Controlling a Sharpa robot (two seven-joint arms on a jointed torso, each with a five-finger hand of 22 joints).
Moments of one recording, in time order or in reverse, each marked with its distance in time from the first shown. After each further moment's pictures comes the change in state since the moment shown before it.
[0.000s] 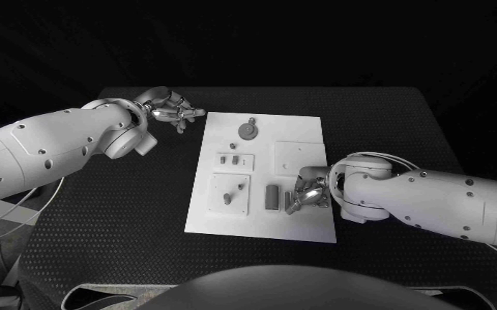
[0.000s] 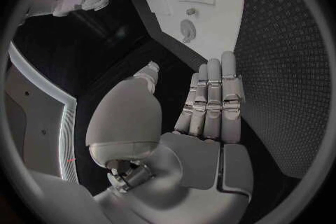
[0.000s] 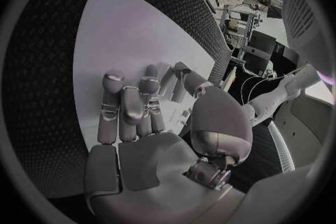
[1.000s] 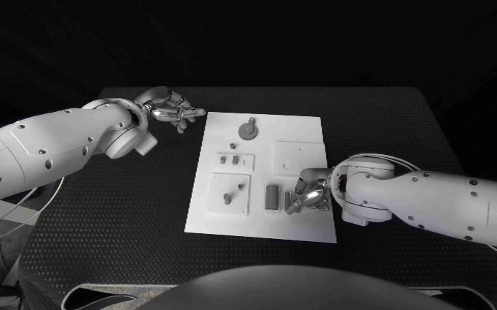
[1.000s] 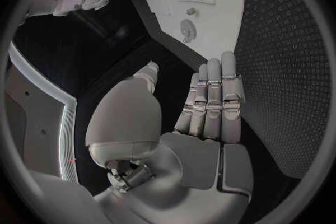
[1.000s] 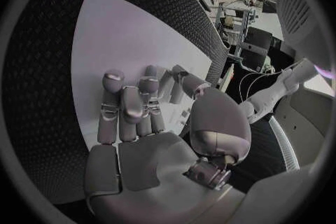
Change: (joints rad) left arm 0.000 0.001 0.000 0.000 0.001 -0.001 0.000; left_hand -0.004 -0.004 0.003 0.003 0.000 0.000 0.000 0.000 0.001 0.000 0.000 0.000 0.001 0.000 0.000 0.000 -0.001 0.000 0.000 0.000 0.000 0.000; right arm -0.001 -0.014 -0.001 0.013 0.042 0.000 0.005; right_hand -0.010 -0.033 0.013 0.007 0.000 -0.003 0.003 -0.010 -0.003 0.000 0.000 -0.004 0.000 0.002 0.002 -0.008 -0.005 0.000 -0.001 0.005 -0.004 0.000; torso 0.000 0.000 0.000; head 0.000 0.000
